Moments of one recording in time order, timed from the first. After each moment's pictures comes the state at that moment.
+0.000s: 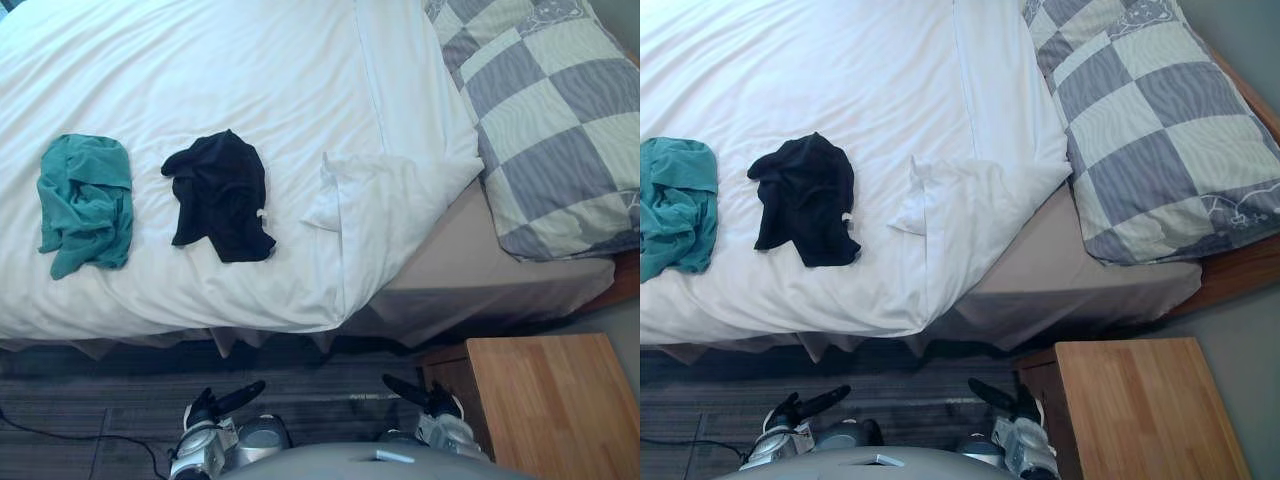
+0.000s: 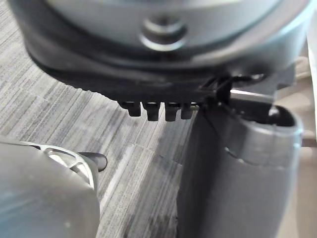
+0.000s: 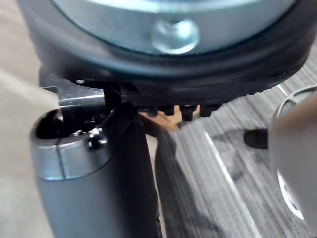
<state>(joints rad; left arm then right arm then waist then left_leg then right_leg) 0.06 0.07 0.29 1.03 -0.16 -0.02 0.14 0.05 0.02 -0.33 0.96 0.11 0.01 -0.14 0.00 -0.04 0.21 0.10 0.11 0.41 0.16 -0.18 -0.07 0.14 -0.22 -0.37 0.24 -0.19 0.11</state>
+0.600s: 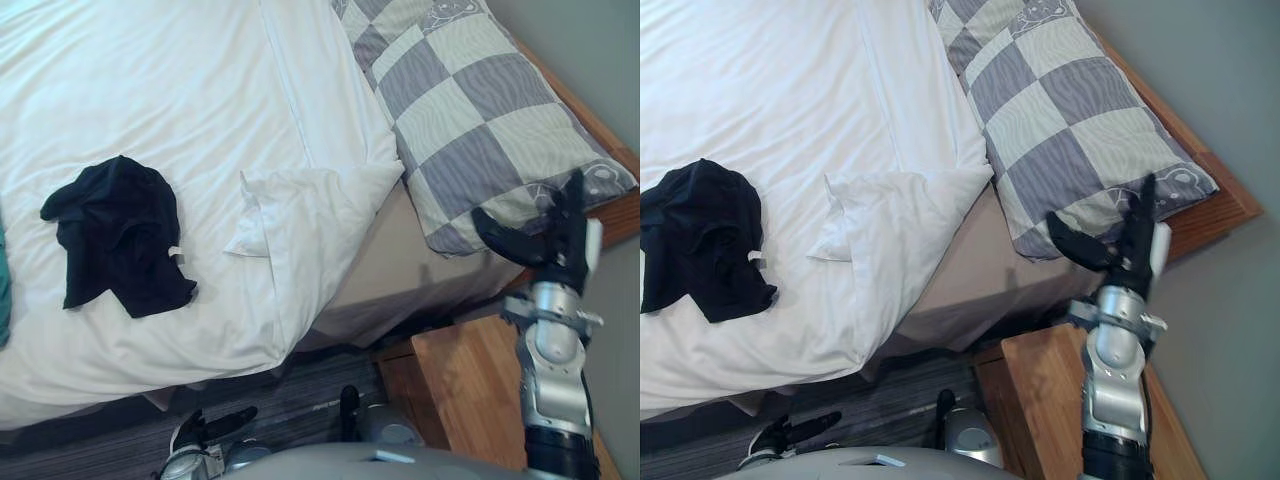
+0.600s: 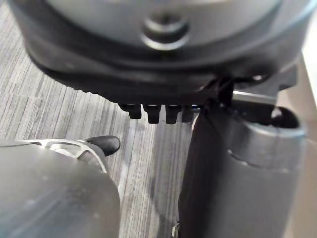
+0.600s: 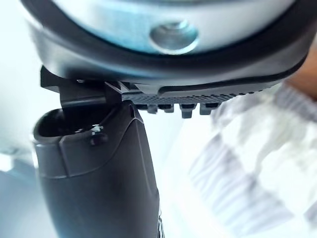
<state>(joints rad) 0.14 0.12 0.28 1.03 -0.11 -0.02 0.10 0.03 -0.22 -0.22 -0.19 0.01 -0.08 -0.18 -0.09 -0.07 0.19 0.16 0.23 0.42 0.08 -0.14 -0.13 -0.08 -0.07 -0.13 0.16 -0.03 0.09</state>
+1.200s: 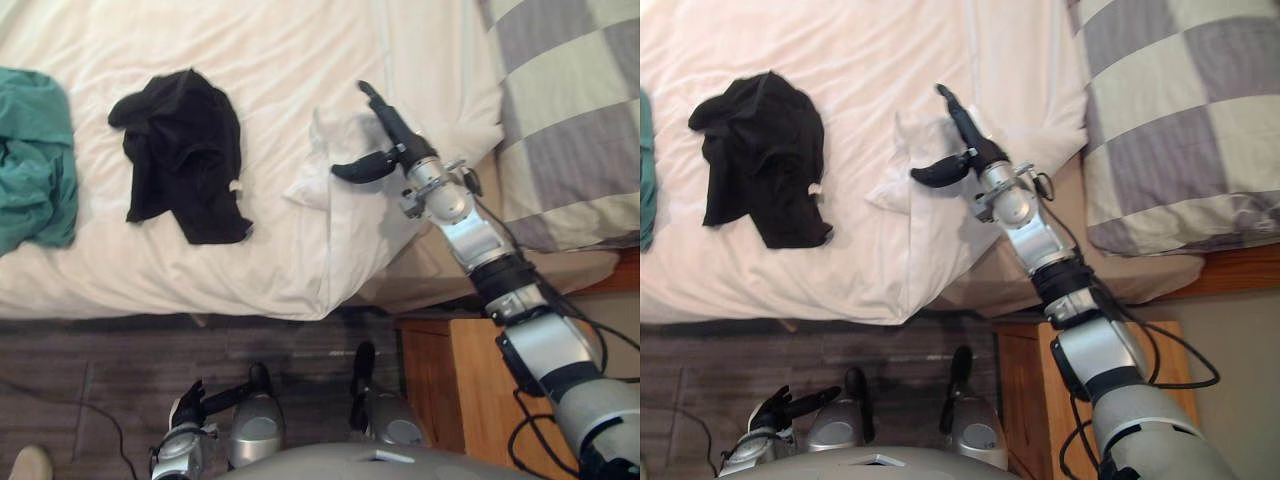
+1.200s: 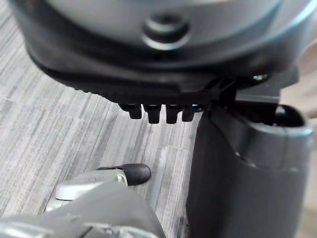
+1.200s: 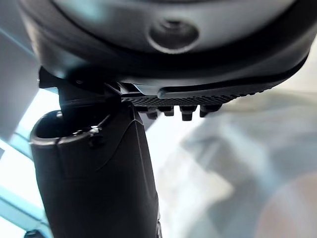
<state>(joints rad) 0.08 0.16 0.23 1.01 -0.12 -0.07 0.08 -0.85 -0.44 0.35 0.63 -0.07 -0.06 -0.03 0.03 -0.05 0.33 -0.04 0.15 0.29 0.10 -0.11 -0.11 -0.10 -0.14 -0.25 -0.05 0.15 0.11</state>
